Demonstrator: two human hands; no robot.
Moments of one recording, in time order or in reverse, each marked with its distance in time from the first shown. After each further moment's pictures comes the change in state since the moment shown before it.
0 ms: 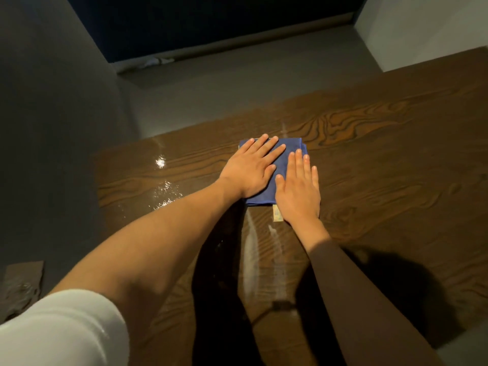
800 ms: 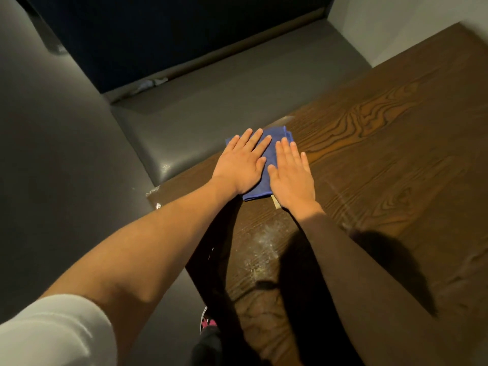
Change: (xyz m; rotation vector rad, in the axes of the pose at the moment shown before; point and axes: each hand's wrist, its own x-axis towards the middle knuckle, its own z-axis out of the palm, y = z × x) left_hand -0.040 -0.147 -0.022 0.015 -0.009 0.056; right_hand 0.029 -0.157 0.003 0.023 0.019 0.066
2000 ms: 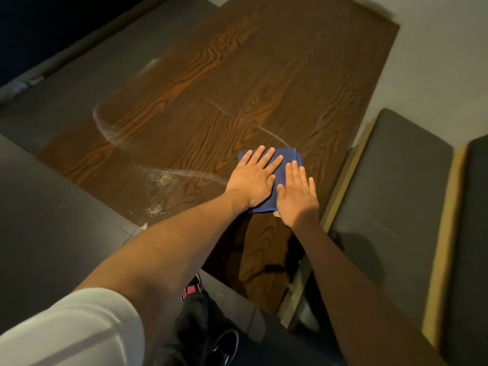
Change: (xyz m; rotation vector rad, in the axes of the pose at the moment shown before) left_hand -0.168 0.285 0.074 0.099 -0.185 0.477; right_hand -0.348 0.132 0.043 0.137 -0.023 0.589
